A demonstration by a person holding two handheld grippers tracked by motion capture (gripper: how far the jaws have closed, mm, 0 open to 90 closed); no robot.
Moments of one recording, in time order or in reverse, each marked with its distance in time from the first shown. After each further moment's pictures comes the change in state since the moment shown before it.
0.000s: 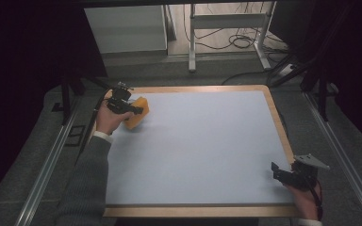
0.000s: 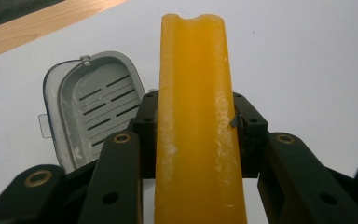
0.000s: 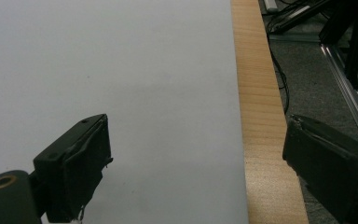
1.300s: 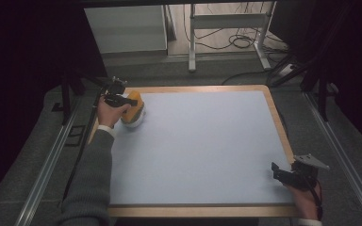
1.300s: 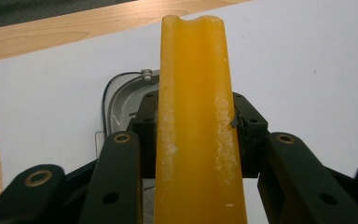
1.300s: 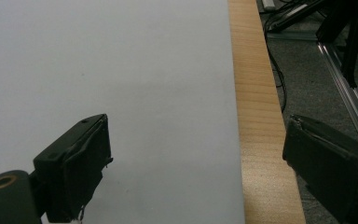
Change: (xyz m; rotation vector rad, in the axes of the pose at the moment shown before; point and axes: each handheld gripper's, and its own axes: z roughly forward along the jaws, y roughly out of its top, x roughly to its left) left arm 0.041 0.006 0.026 -0.051 0.079 -0.169; right arm -0.001 -0.001 0.001 0.007 -0.009 -0.003
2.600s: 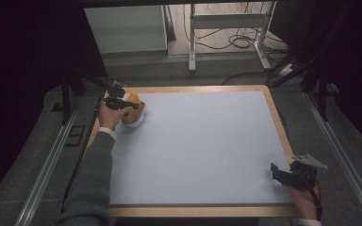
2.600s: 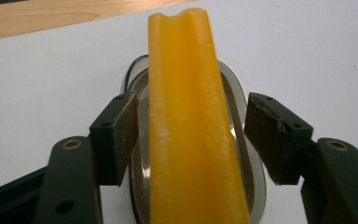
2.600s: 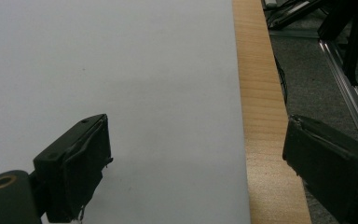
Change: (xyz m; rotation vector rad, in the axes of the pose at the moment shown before) left arm 0.013 -0.010 0.022 0.017 0.034 -0.022; right arm 0.002 -0.001 0.002 0.013 0.001 -0.006
